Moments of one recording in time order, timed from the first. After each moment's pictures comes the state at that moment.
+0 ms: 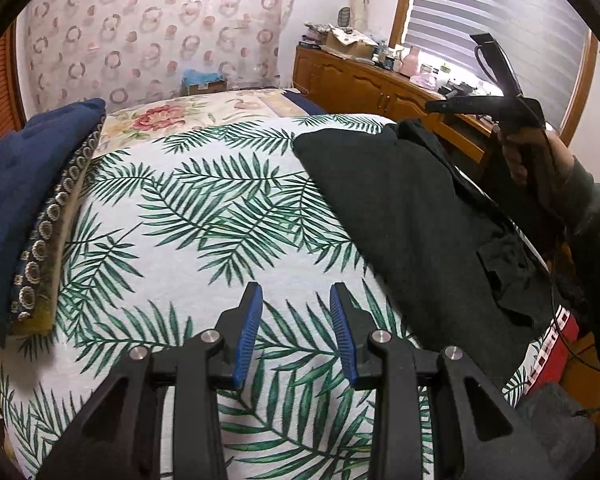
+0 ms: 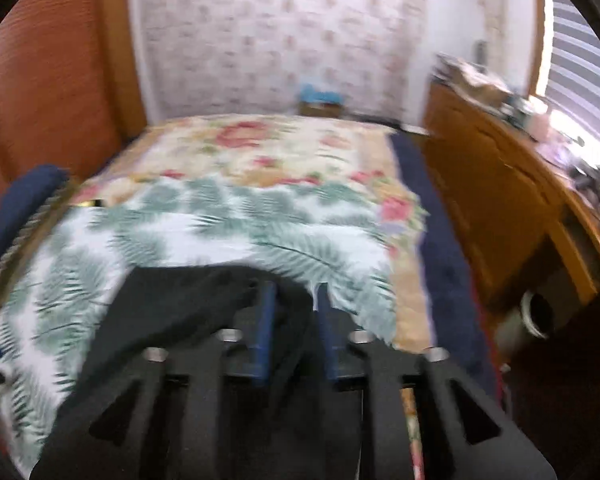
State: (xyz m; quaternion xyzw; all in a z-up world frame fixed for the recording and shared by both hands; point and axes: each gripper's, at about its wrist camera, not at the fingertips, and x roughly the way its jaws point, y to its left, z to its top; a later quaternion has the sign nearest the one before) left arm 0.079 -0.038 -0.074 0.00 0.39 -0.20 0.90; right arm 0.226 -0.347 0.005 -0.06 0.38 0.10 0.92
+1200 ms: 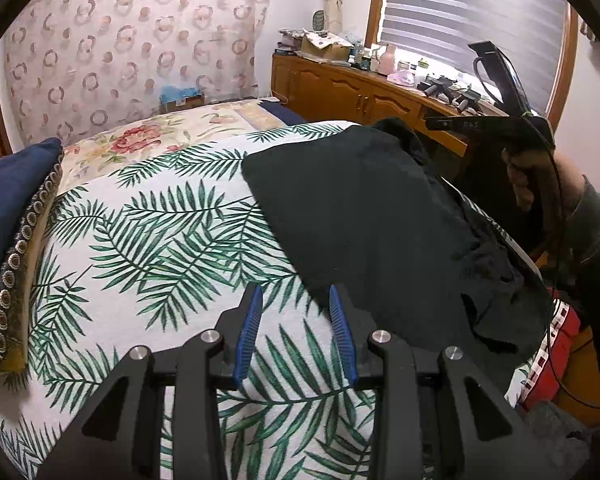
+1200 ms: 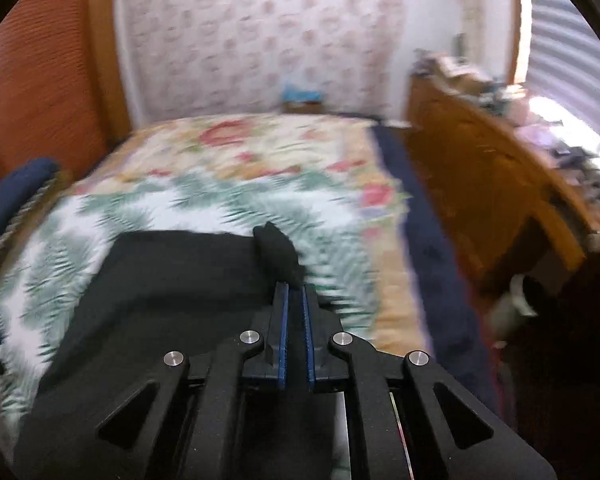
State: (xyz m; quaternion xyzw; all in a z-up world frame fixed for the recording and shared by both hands) left arm 0.087 -0.096 -0.067 0.03 0.37 -0.23 0.90; right arm 0.184 -0.379 -0.009 -0.05 0.37 0.07 0.93
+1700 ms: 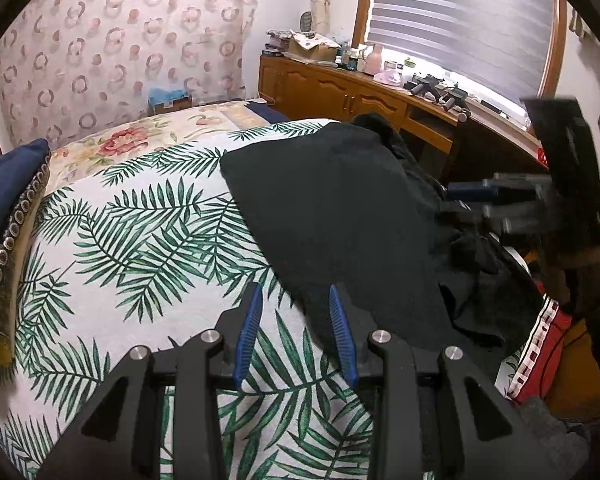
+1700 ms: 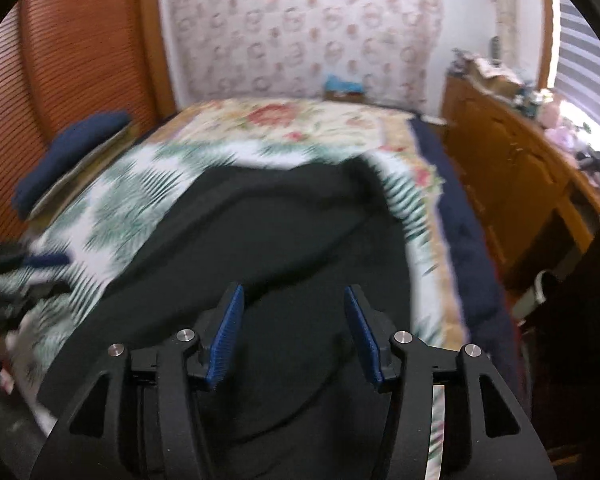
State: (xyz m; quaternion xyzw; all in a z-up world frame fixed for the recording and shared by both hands) left arm 0.075 -0.106 -0.069 0.03 0.37 -0.25 0.90; right arm 0.076 -0.336 -0.025 -0.06 0.39 0.17 0.90
